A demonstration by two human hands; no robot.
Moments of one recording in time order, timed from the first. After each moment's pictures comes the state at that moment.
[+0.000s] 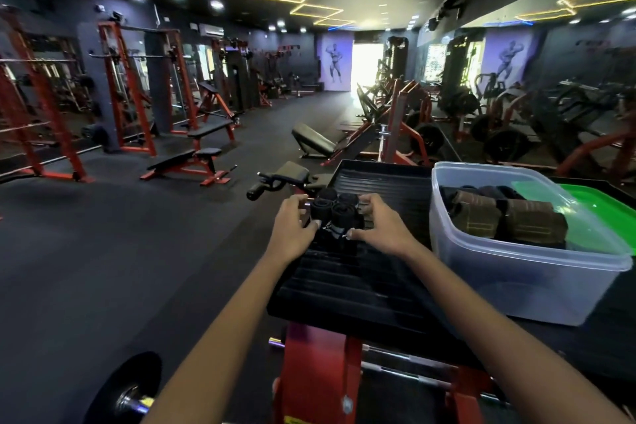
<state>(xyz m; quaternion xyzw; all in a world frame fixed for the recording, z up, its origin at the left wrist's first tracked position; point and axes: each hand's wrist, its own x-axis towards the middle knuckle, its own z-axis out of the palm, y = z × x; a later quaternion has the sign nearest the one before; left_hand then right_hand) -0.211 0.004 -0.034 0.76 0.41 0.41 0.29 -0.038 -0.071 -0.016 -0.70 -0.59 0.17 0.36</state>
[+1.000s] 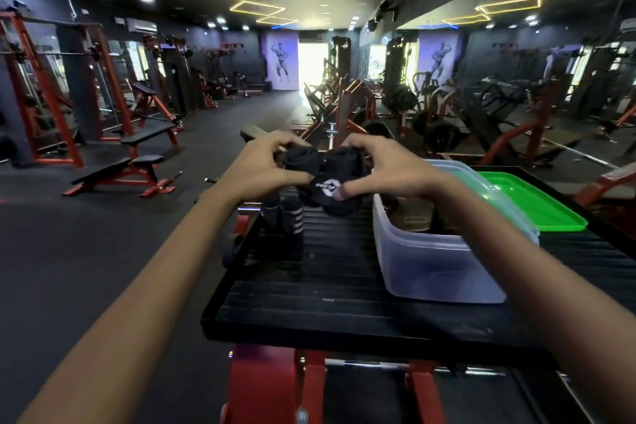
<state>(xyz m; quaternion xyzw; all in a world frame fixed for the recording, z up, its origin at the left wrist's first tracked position) -0.178 -0.022 0.093 0.87 0.22 0.35 0.27 0.003 -0.148 0.110 -0.65 -0.68 0.10 0.32</state>
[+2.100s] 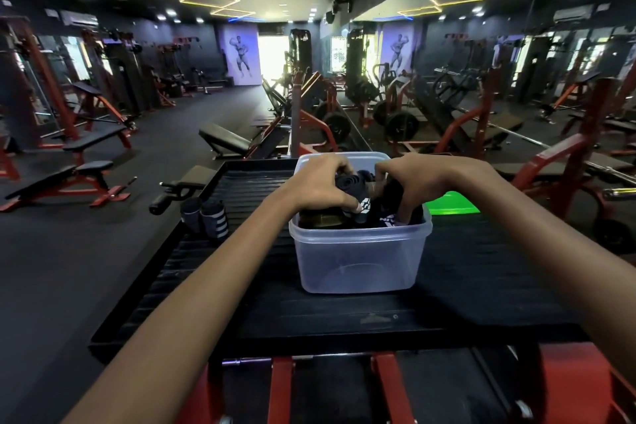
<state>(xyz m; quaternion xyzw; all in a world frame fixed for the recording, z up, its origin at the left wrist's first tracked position) 0.003 -0.108 0.072 0.94 0.18 0.21 0.19 0.135 -0.234 0.110 -0.80 -0.59 0.07 -0.02</state>
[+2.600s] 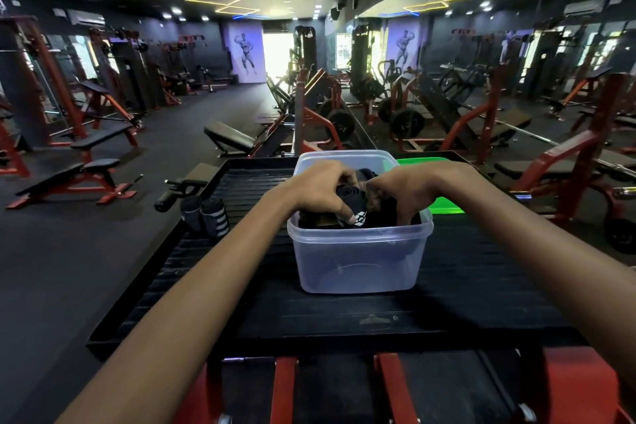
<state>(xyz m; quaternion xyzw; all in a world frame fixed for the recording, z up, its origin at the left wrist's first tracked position) 0.008 -0.102 0.071 0.97 0.17 0.11 0.14 0.129 -0.223 0.101 -0.78 -0.61 0.12 -0.11</state>
